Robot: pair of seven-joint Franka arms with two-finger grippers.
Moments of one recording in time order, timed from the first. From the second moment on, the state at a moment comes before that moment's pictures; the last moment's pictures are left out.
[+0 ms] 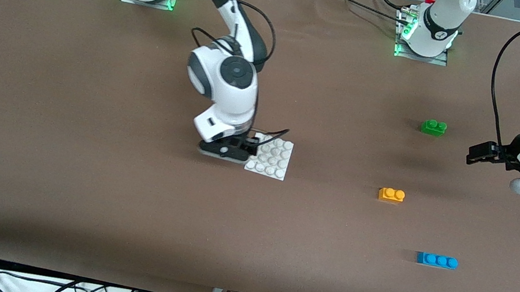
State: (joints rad) left arm 0.04 0.11 -0.03 -1.74 -0.03 1.77 -0.06; right arm 0.67 0.67 -0.05 -1.43 -0.15 2.22 0.76
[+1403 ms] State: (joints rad) left arm -0.02 0.15 -0.04 -1.74 -0.03 1.79 -0.08; right arm 0.39 0.02 -0.19 -1.65 -0.01 1.69 0.09
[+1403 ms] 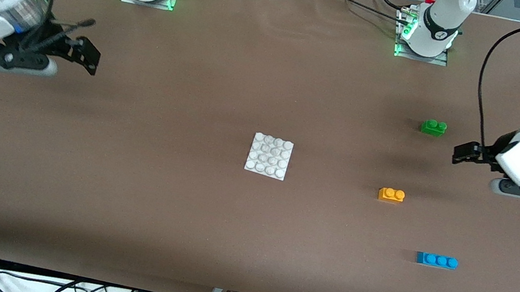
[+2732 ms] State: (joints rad) left arm -0.11 0.50 -0.05 -1.88 -0.04 2.33 -0.13; right arm 0.20 -0.04 -0.11 -1.67 0.00 1.65 0.07
